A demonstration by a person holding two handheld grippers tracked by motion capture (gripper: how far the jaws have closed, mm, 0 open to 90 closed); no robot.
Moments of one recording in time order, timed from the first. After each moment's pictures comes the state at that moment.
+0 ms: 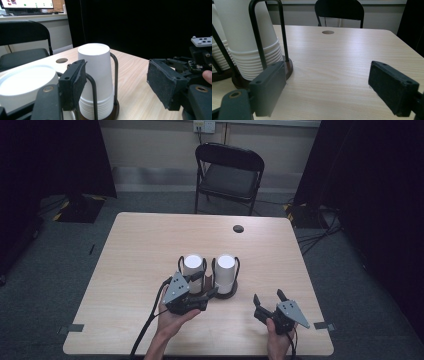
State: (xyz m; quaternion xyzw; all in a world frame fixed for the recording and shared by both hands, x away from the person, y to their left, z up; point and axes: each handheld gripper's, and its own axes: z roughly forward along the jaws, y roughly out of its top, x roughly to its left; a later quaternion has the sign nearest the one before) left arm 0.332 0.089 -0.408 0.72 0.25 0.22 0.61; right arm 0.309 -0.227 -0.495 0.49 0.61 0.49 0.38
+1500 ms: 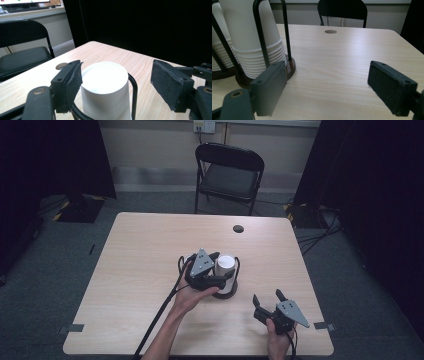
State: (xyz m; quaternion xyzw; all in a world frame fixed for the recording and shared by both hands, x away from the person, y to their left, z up) left arm 0.394 0.040 -0.395 0.75 0.24 0.22 0.58; right arm 0.310 -0.227 -0.495 0.48 0.62 0.49 0.38
